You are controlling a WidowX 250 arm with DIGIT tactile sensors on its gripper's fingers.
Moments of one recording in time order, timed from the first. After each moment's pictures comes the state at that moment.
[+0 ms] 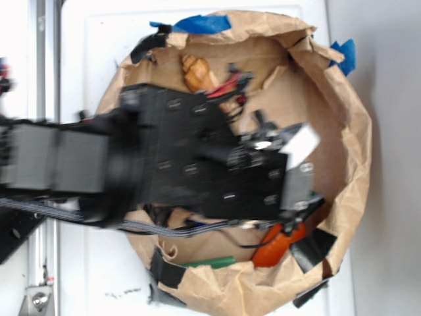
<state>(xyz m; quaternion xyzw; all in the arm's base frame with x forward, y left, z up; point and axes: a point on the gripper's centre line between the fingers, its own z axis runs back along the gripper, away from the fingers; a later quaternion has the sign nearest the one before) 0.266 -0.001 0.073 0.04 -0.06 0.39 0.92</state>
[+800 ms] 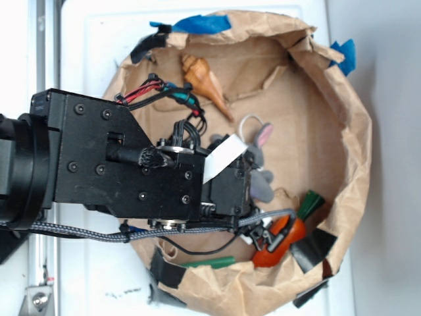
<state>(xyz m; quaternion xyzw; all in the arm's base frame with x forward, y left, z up) 0.263 -0.016 0.061 -0.04 -0.12 0.40 0.91</state>
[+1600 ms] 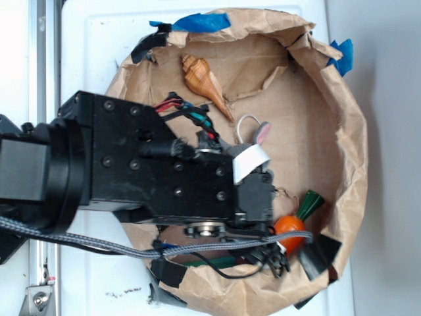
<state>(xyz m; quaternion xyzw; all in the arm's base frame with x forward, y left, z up) 0.270 -0.048 0.071 -0.11 -0.05 0.40 0.91</state>
